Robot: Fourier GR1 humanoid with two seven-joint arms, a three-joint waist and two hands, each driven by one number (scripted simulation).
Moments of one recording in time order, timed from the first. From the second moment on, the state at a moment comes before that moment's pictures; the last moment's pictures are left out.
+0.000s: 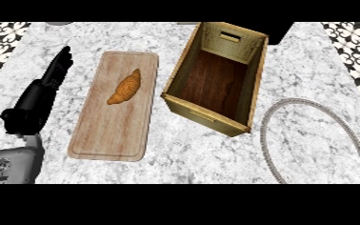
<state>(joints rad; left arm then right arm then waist) -0.20 0.27 0.12 -1.57 -0.15 -0.13 -0.01 -1.34 -0.44 0.10 -1.19 0.36 0.57 0.89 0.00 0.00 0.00</state>
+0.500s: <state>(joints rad) -0.20 0.25 0.11 -1.57 -0.17 -0.11 -0.01 -1.35 -0.37 0.02 -1.16 0.30 0.57 0.91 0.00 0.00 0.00</state>
